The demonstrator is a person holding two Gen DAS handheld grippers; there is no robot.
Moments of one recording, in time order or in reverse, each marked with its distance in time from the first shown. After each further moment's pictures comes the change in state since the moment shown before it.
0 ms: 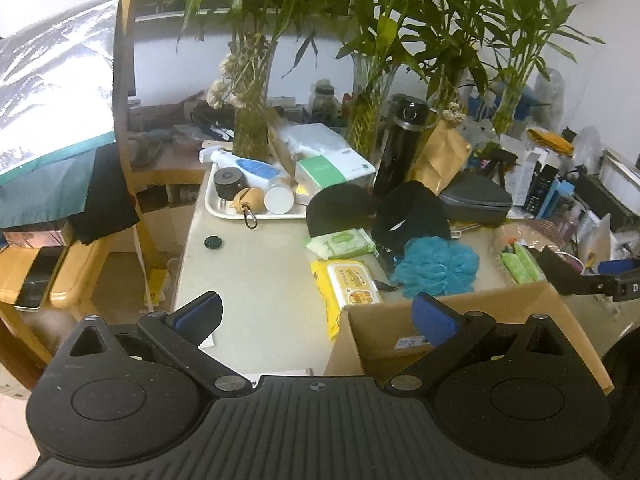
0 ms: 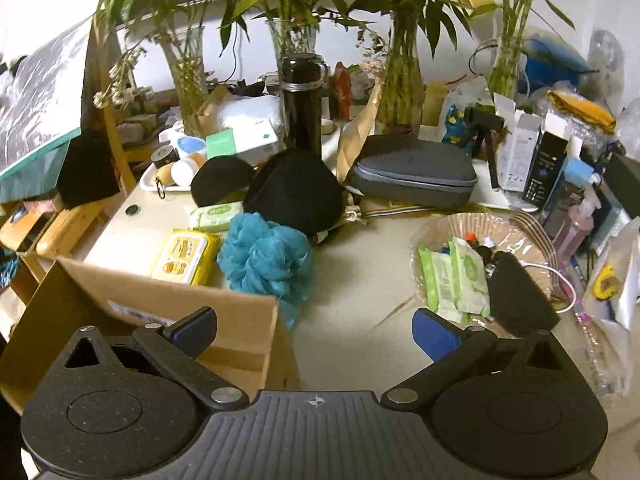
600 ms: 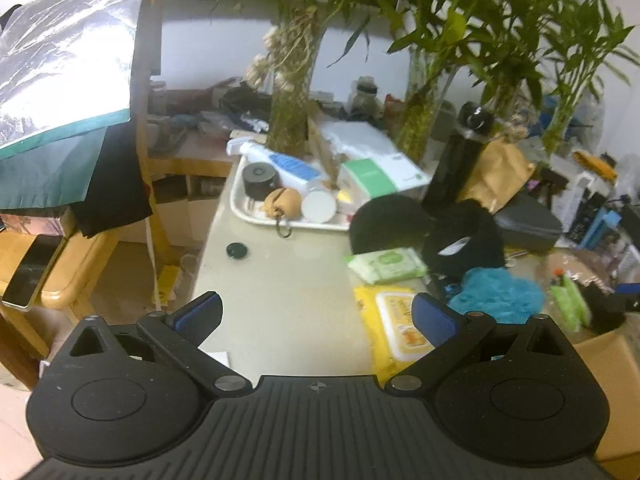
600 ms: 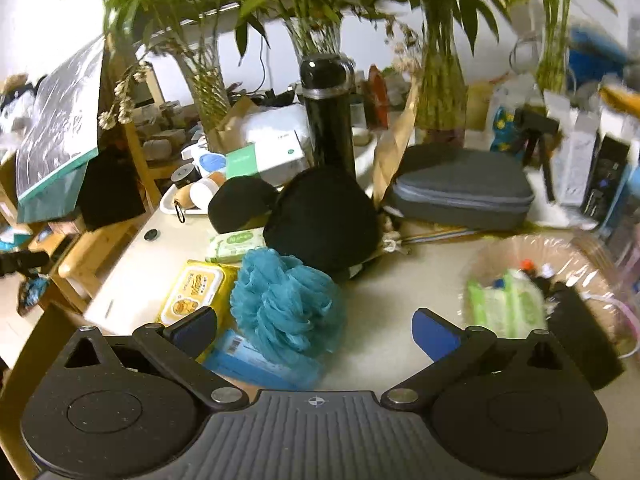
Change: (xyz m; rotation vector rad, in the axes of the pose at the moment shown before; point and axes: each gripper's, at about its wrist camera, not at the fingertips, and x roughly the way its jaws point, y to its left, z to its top) left arm 0.068 0.041 0.013 -0.081 0.001 0.066; right arm 0.071 -0.017 0.034 0.022 -0.014 0.165
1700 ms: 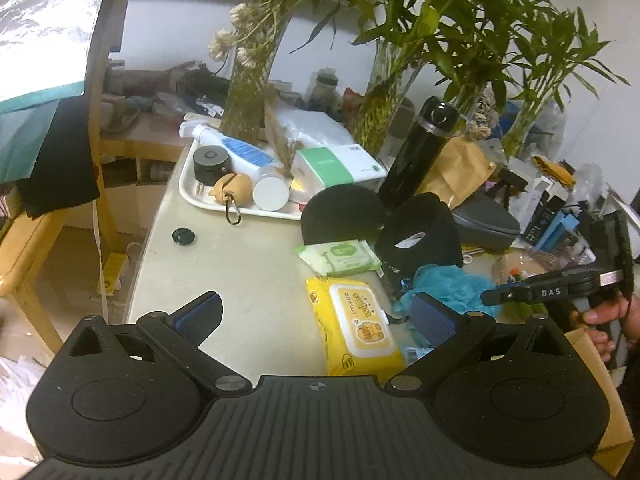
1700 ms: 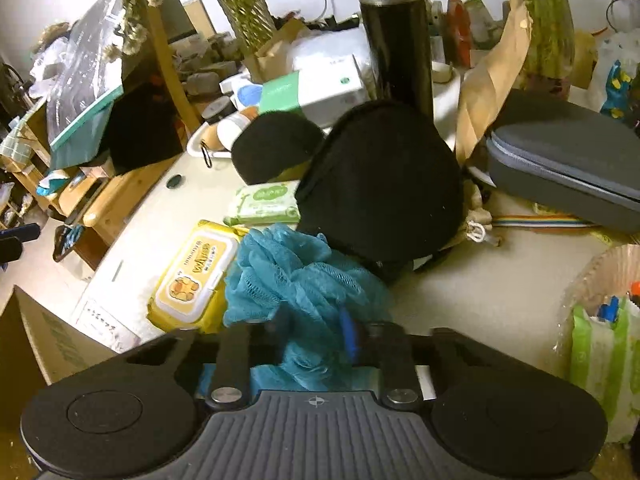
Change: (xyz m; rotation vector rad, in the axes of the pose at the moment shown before) left arm 0.015 0.002 -0.006 -0.030 0.008 -0.183; right arm 0.118 -0.009 0.023 -0.097 0.192 0.203
